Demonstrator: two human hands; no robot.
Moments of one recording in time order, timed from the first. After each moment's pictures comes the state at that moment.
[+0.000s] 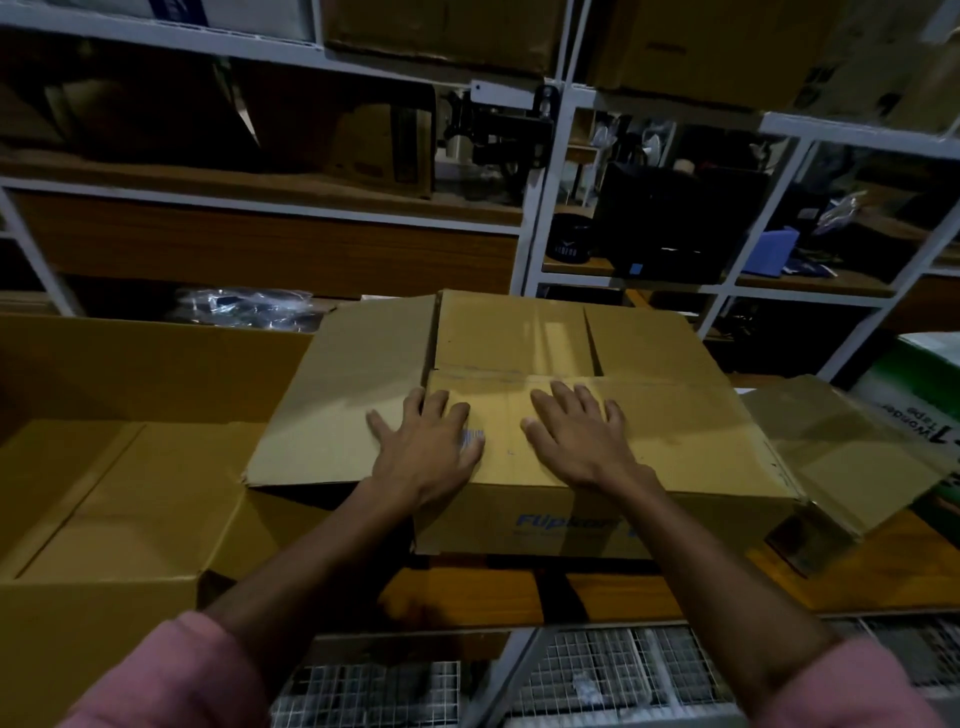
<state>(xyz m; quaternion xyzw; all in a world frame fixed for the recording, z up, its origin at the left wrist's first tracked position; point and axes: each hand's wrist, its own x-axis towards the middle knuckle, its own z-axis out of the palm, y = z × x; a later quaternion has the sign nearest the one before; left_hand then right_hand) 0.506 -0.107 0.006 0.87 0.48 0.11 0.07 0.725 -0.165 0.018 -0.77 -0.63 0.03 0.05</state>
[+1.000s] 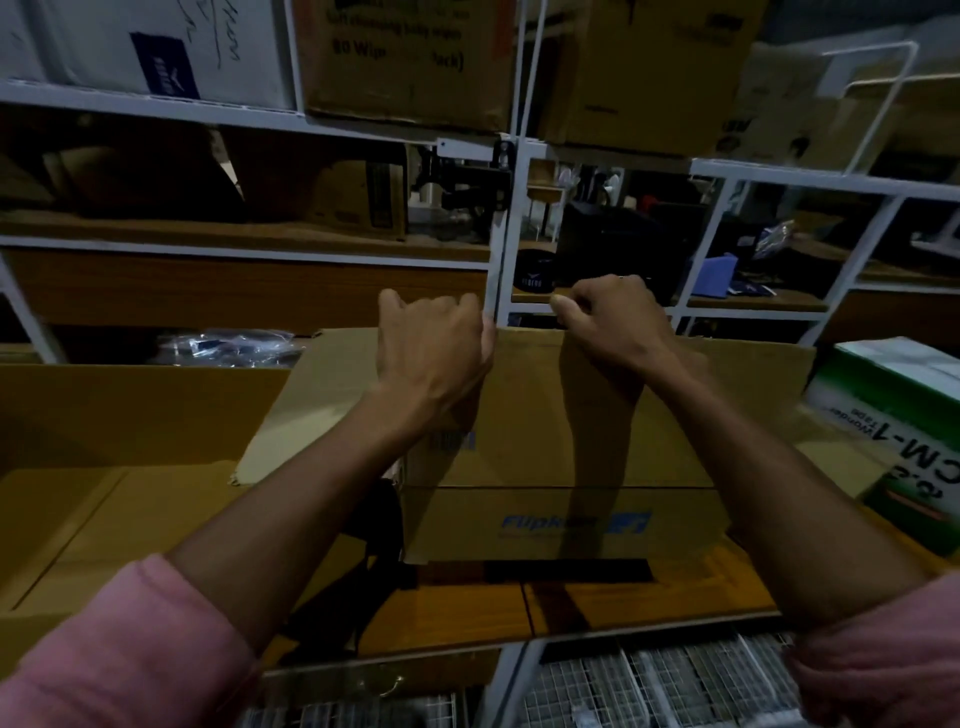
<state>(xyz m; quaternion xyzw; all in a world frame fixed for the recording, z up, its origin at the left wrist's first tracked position) 0.522 -0.147 0.172 0.84 0.43 0.30 -0.16 0.726 -0.201 0.199 -0.71 -0.64 -0.09 0.28</state>
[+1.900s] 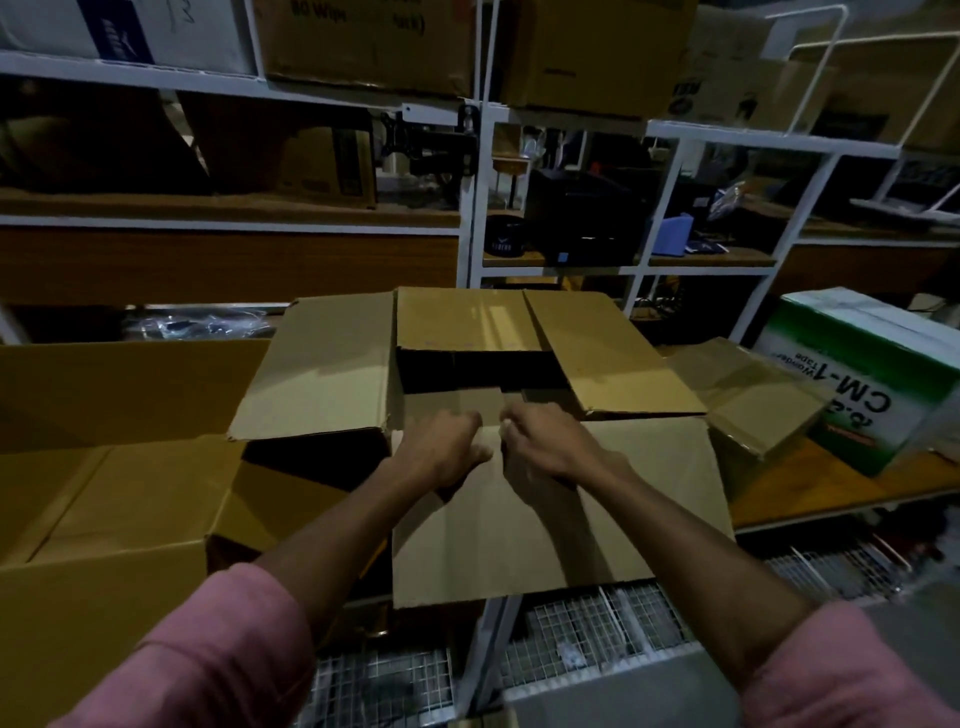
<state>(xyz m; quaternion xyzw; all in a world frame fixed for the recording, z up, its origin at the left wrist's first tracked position) 0.523 -0.187 0.034 0.92 0.38 0.08 0.07 0.680 -0.261 0.044 -0.77 -0.62 0.07 0.12</state>
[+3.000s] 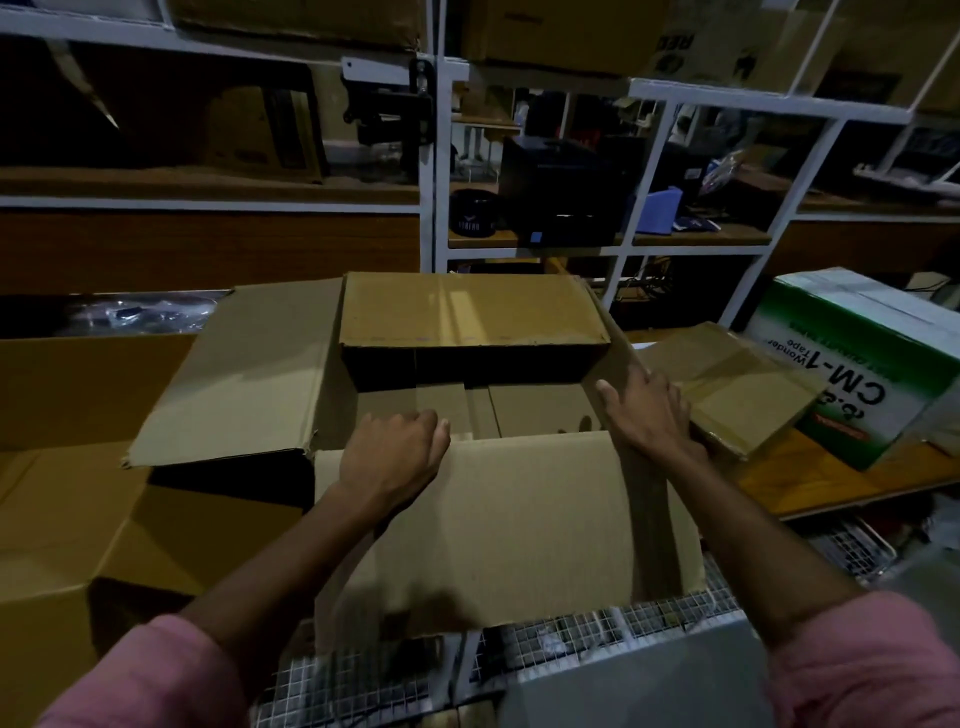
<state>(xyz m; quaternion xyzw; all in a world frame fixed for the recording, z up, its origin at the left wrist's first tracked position) 0.562 -0.168 0.001 0.91 0.35 0.20 -0.08 0.863 -0.274 0.025 -0.91 -0.38 -0.01 0.16</state>
